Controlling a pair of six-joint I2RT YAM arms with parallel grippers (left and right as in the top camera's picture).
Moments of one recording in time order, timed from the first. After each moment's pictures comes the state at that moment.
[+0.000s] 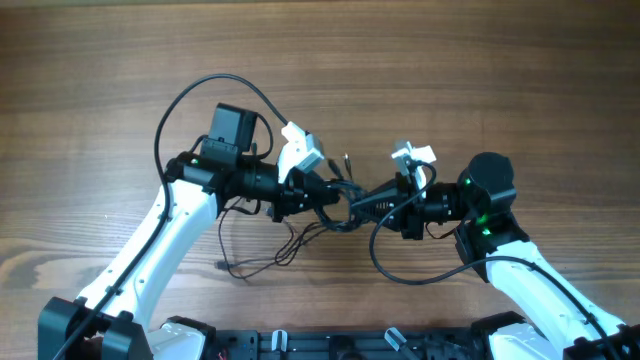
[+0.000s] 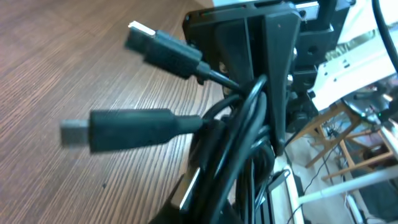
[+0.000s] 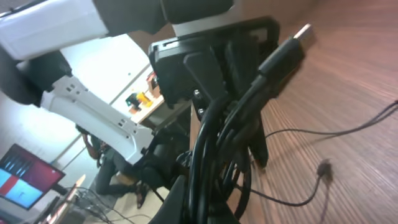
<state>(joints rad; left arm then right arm) -0.31 1.42 0.96 -0.63 1.14 0.51 0.27 1.24 0.43 0.69 -1.31 0.60</state>
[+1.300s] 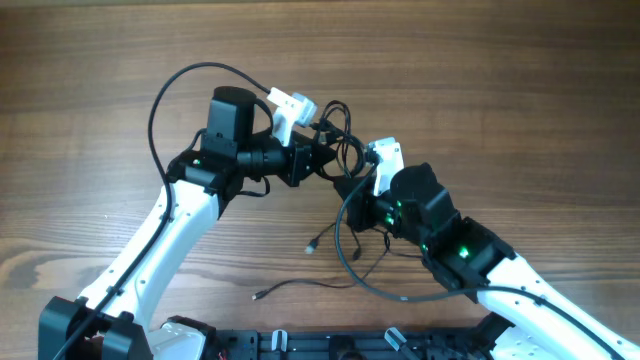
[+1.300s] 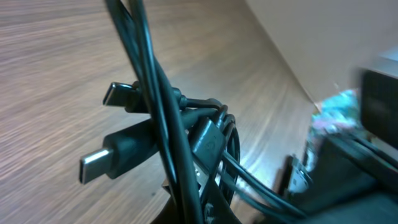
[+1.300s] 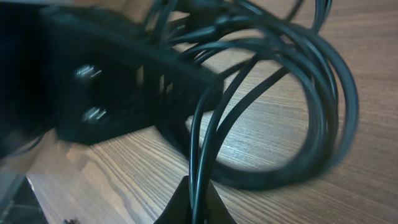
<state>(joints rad) -0.33 1.42 0.96 -0.31 0.83 -0.12 0.70 1.11 0.68 -0.10 -0.15 0.59</state>
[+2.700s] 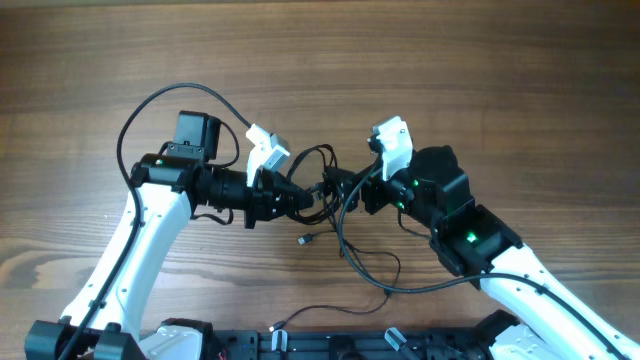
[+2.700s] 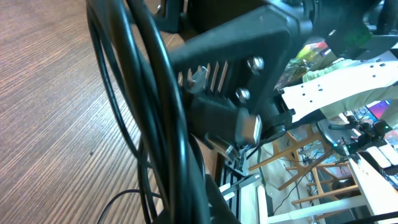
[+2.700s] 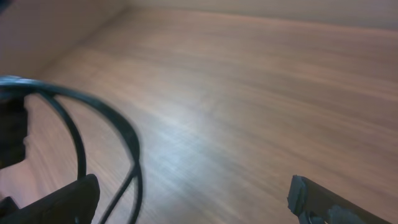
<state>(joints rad) -0.15 1.38 0.96 -0.91 1.22 0.61 0.59 1.13 0.69 0.00 -0.21 0.20</state>
